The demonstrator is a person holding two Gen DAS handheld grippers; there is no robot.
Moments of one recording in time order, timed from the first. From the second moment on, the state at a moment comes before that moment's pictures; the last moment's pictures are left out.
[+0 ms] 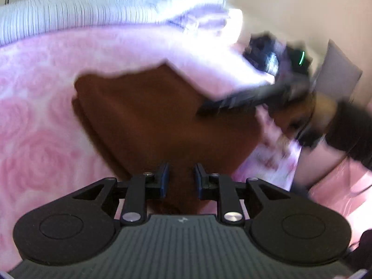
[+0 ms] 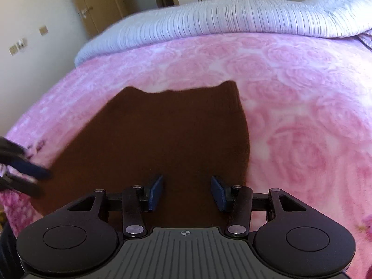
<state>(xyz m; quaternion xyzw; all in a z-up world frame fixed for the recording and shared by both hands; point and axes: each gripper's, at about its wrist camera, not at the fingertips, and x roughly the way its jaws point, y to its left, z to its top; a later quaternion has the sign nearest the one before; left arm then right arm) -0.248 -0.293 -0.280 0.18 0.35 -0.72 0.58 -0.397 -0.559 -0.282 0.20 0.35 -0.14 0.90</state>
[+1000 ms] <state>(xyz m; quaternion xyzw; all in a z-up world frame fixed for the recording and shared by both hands) -0.245 -0.236 -0.251 0.28 0.22 -0.67 0.66 -0.410 -0.376 -0.269 -0.15 0.39 -0.05 0.91</state>
